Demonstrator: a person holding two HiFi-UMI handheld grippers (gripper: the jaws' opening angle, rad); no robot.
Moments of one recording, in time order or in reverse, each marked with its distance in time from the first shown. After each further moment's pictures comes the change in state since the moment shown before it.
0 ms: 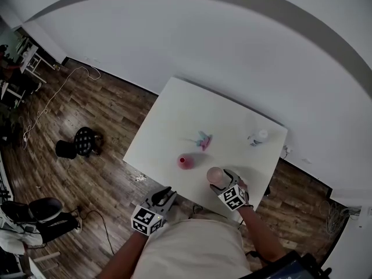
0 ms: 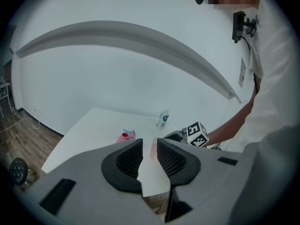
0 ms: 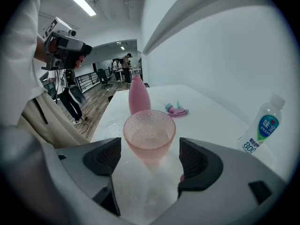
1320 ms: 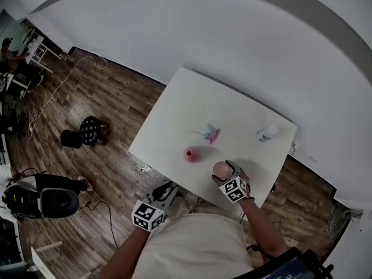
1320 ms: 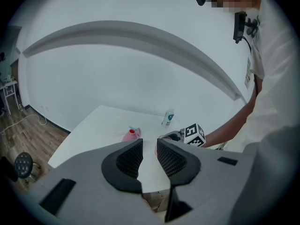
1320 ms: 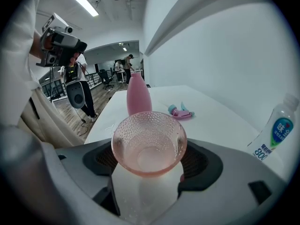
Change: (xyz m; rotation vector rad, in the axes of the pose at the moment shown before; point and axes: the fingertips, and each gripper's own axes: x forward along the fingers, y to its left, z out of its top) left arm -0.010 0.014 -0.010 -0.038 0.012 0.058; right arm 0.033 0.001 0.009 -0.023 -0.024 0.011
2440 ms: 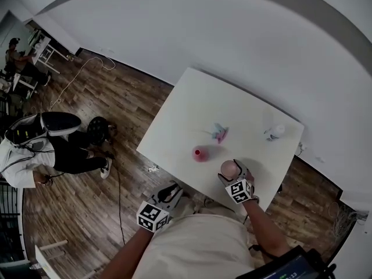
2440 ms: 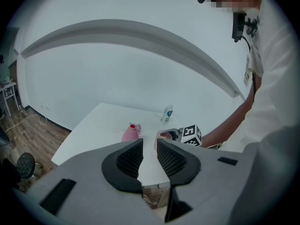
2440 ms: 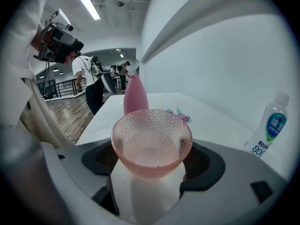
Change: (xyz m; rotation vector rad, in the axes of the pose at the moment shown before) left arm -0.015 -0.001 -0.014 0.011 0.034 -0.004; right arm 0.005 0.000 0.002 -0.009 -0.106 -0.099
